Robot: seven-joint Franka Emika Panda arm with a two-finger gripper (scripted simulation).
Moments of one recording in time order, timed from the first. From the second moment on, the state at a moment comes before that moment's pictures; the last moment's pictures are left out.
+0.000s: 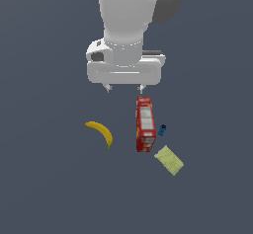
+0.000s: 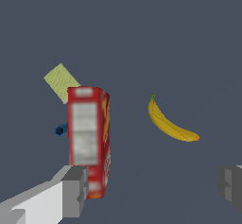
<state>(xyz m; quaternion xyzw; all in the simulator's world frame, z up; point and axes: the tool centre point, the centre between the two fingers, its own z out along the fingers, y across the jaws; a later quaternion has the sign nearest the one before) 0.005 -0.006 0.320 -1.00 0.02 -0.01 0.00</state>
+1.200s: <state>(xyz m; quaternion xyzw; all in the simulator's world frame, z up) 0.023 0.010 0.304 -1.00 -0.03 0.00 0.00</state>
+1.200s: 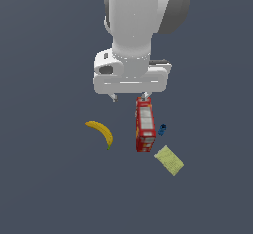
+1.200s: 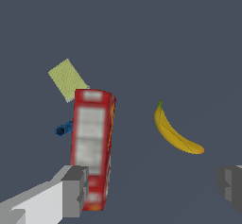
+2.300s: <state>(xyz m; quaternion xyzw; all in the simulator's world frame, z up) 0.114 0.126 0.154 -0.97 -0.24 0.00 -0.01</state>
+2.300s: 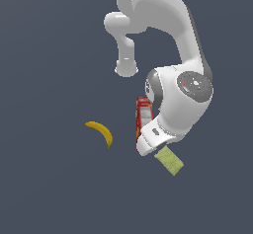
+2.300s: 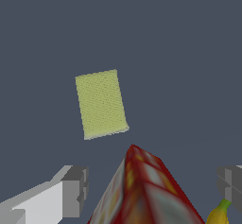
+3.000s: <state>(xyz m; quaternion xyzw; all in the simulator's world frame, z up) 0.127 0.186 0.068 -0.94 -0.33 0.00 0.00</state>
